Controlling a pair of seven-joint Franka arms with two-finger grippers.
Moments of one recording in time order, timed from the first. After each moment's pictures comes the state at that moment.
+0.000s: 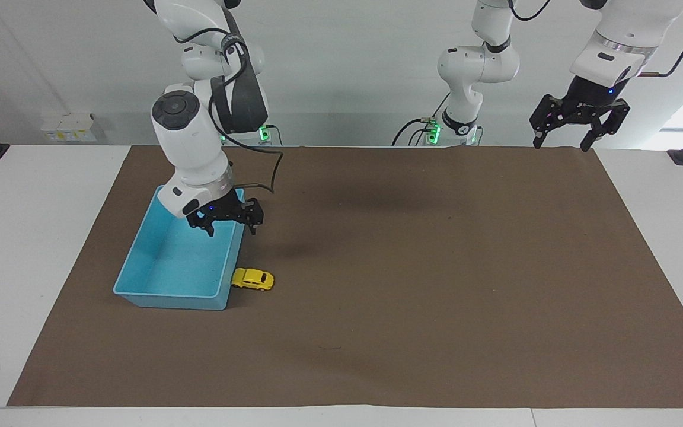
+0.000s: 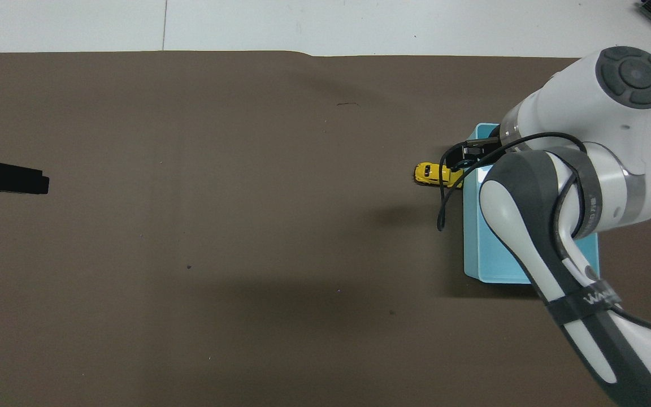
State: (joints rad) left arm -0.08 -0.08 -0.02 -1.57 -0.02 1.59 0.03; right arm 0.17 0.25 0.03 -1.66 0.01 1.92 0.21
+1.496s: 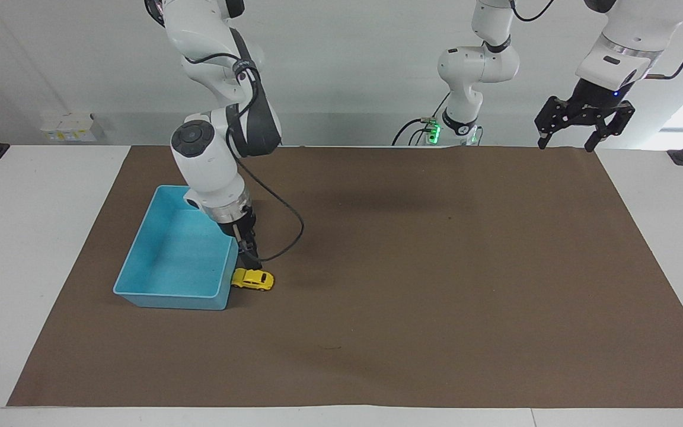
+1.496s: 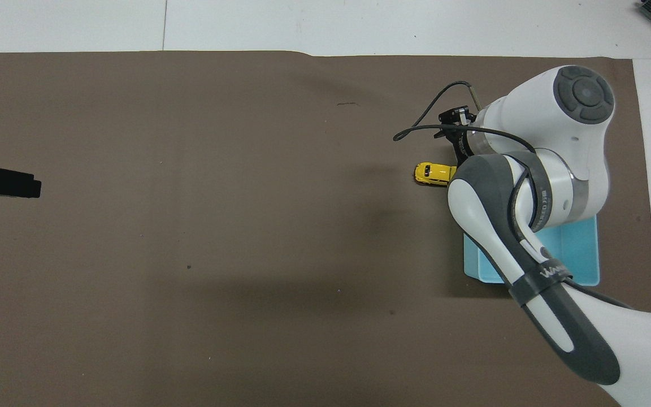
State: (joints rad) left arm -0.06 -0.09 -0.02 -1.58 -0.02 1.58 0.06; right arm 0.19 0.32 0.03 -1.70 0.09 2.12 1.57
